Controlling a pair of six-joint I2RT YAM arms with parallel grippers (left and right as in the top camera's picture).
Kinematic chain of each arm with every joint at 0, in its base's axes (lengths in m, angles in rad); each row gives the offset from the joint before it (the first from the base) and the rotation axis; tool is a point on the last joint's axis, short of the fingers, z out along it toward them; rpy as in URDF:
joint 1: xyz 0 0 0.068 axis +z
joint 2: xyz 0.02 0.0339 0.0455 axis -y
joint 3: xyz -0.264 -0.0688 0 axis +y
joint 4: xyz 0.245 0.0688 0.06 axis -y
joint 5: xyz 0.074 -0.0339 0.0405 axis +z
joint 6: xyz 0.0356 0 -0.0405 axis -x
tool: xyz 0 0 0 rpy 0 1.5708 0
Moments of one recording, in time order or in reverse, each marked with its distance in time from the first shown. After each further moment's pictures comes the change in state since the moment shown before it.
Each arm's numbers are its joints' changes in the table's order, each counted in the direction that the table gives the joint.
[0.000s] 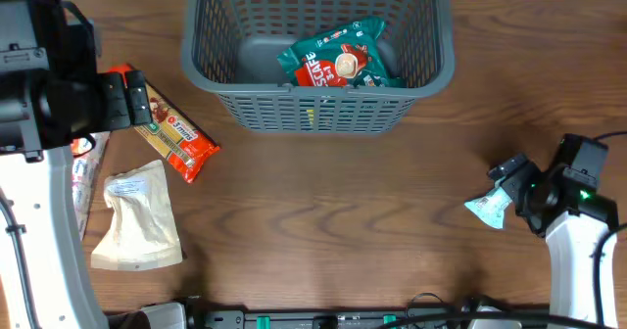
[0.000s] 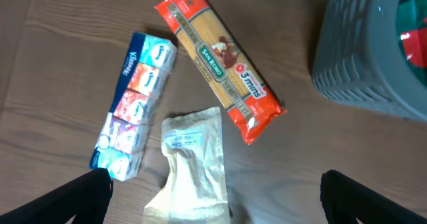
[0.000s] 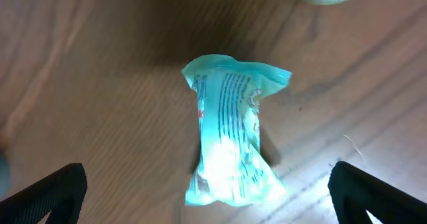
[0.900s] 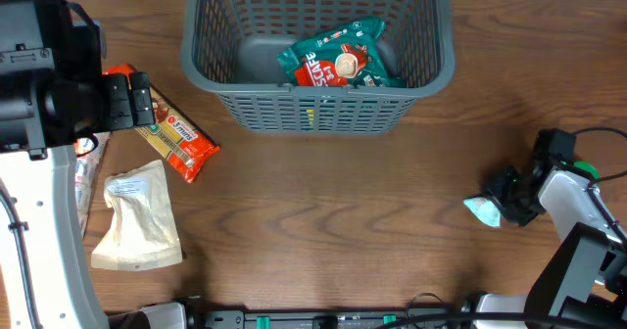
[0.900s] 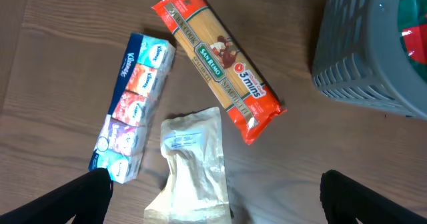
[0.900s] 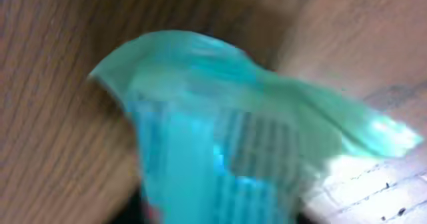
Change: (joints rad) left arm -0.005 0.000 0.016 0.014 0.000 -0.008; right arm 0.000 -0.373 0.005 0.117 0.013 0.010
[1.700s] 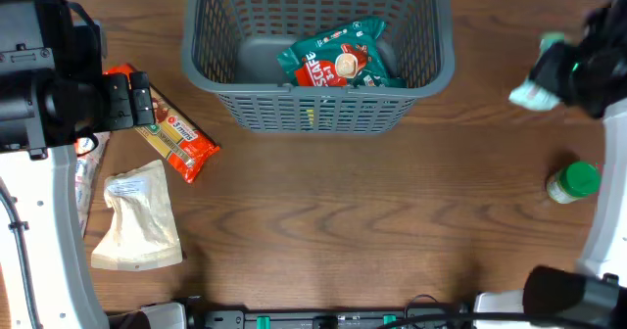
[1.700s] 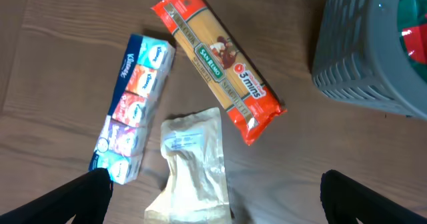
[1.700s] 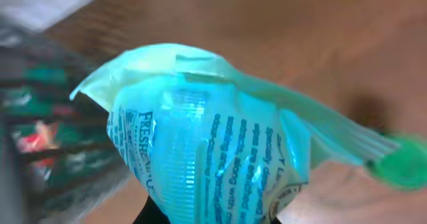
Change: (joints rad) left arm -0.001 0.000 0.002 0.003 -0.001 -0.003; right arm 0.183 -0.085 -1.204 -0.671 0.058 0.283
